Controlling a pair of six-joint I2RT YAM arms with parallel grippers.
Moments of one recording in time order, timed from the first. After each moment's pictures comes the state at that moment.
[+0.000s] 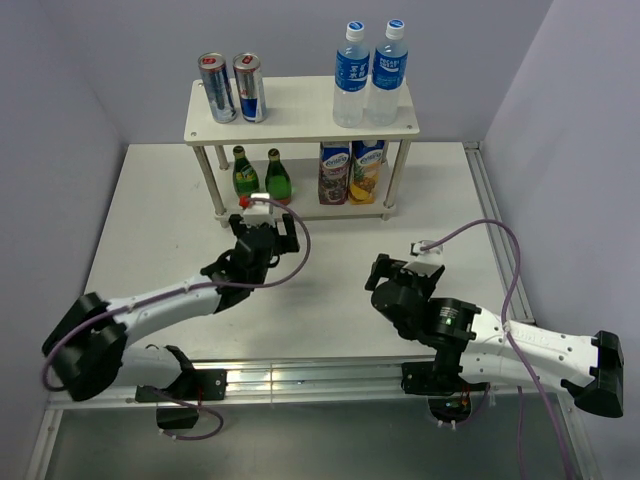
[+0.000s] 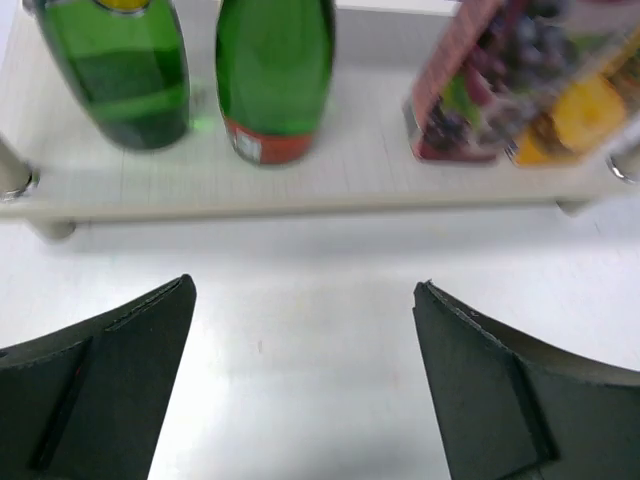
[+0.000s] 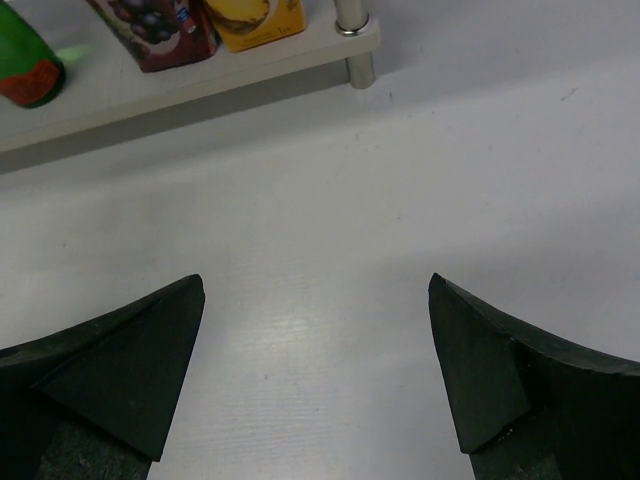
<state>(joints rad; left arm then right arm) -0.78 1.36 0.69 0.39 -0.61 -0.37 1.14 0.75 0.56 -0.55 1.11 0.92</state>
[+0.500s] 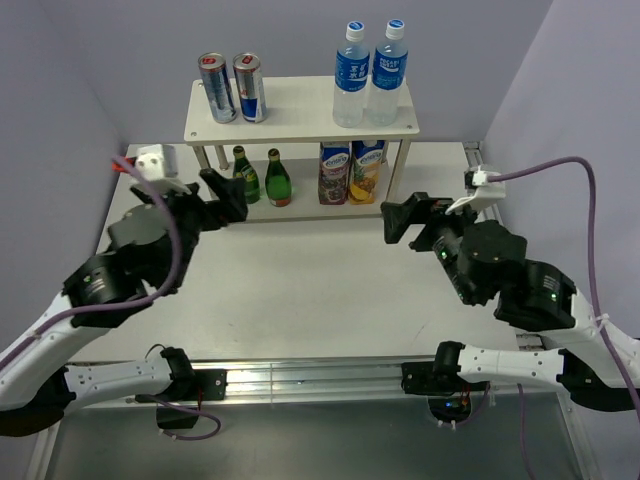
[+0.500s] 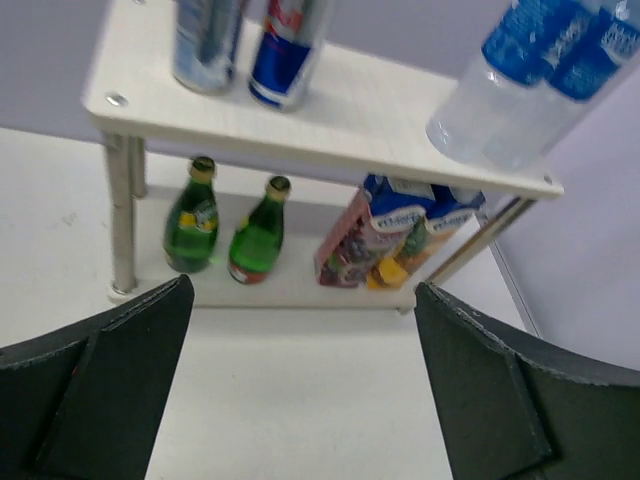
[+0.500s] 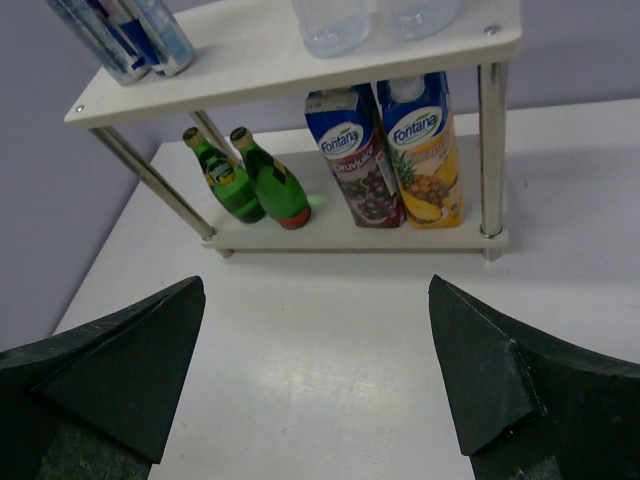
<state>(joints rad) -1.04 0.95 1.37 -0.50 -0.86 -0.43 1.15 0.85 1.34 -0.69 0.90 0.47</state>
